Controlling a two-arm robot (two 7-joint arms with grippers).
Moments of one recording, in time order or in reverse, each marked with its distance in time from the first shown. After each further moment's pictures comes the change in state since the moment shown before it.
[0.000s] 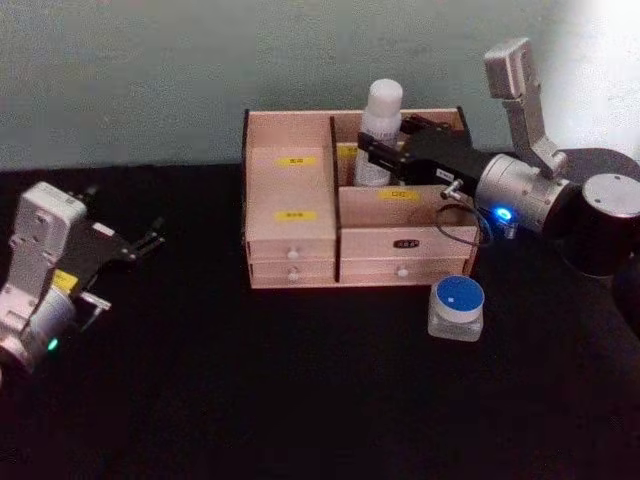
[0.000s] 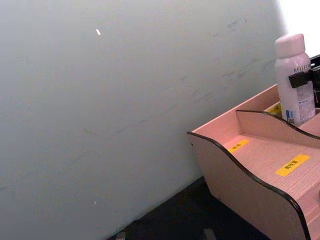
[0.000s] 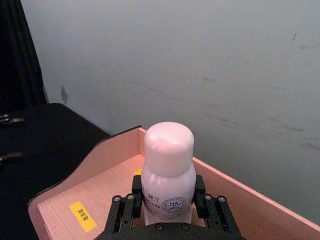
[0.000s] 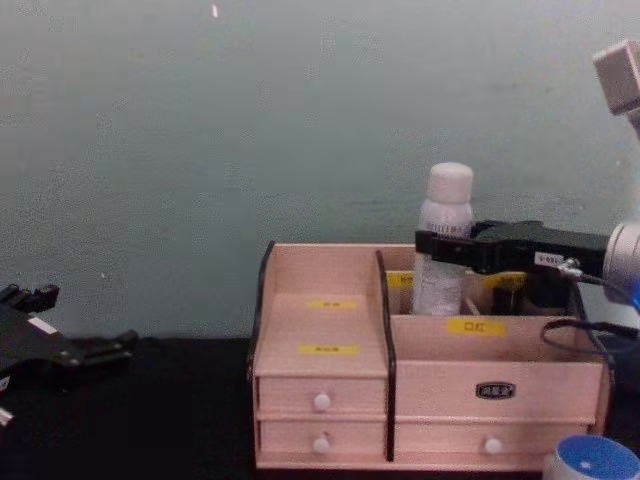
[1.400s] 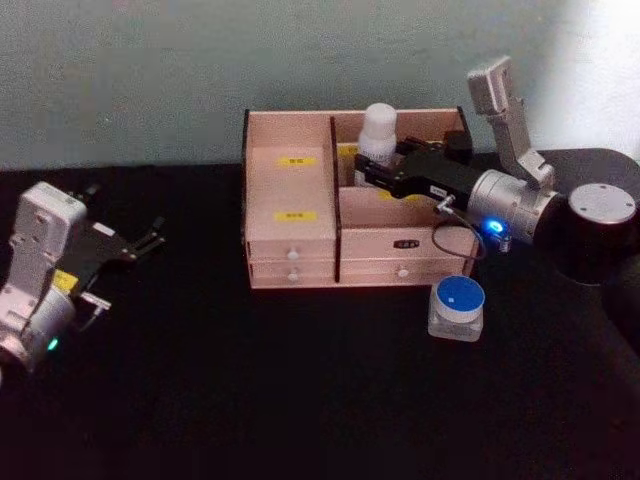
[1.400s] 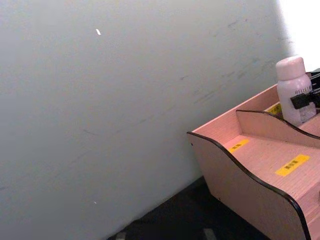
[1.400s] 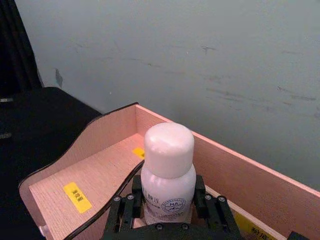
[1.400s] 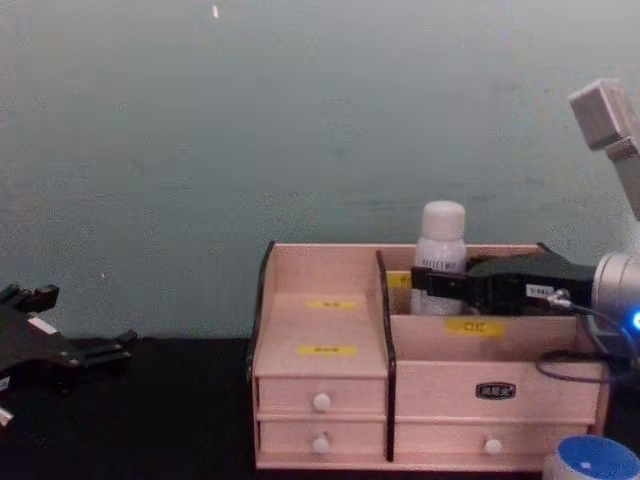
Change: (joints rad) left arm 0.000 0.000 0.000 0.000 0.000 0.000 0.000; right arm 0.019 -0.029 -0.004 0.081 -0.039 0.019 0.000
